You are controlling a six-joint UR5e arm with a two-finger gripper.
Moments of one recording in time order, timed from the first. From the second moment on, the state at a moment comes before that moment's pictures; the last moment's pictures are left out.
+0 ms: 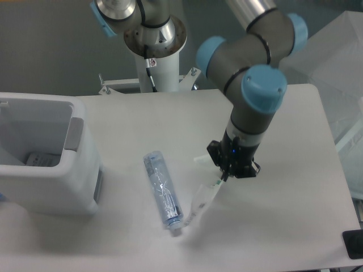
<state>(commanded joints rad) 2.57 -1.87 -1.45 -1.29 1.27 1.13</state>
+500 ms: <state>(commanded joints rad) 2.49 -1.73 -1.44 -1.29 1.03 1.03</state>
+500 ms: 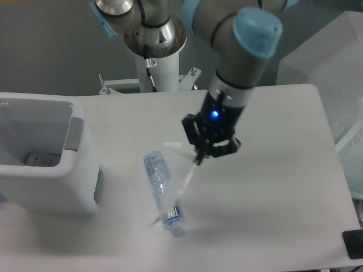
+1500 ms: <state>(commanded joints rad) 2.30 -1.57 -1.48 -1.29 0.96 1.01</state>
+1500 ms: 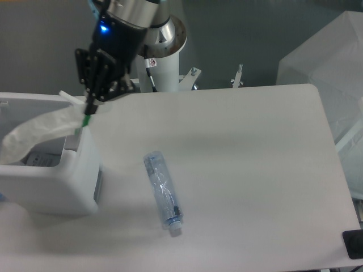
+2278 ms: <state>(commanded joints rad) 2.24 -1.57 -1.53 -1.25 0.96 1.02</state>
